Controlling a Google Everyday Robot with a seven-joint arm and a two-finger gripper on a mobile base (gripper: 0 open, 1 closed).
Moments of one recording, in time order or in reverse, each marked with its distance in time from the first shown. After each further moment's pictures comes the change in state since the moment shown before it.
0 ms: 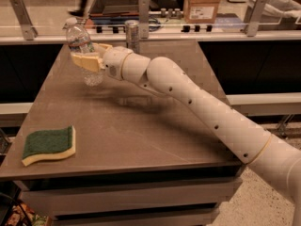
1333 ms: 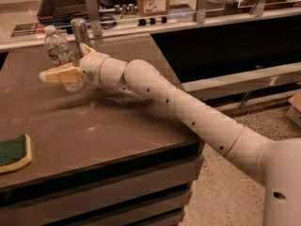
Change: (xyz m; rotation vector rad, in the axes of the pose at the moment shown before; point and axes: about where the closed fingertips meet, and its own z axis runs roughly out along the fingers) arm 0.007 0.055 0.055 -0.119 0.007 0.008
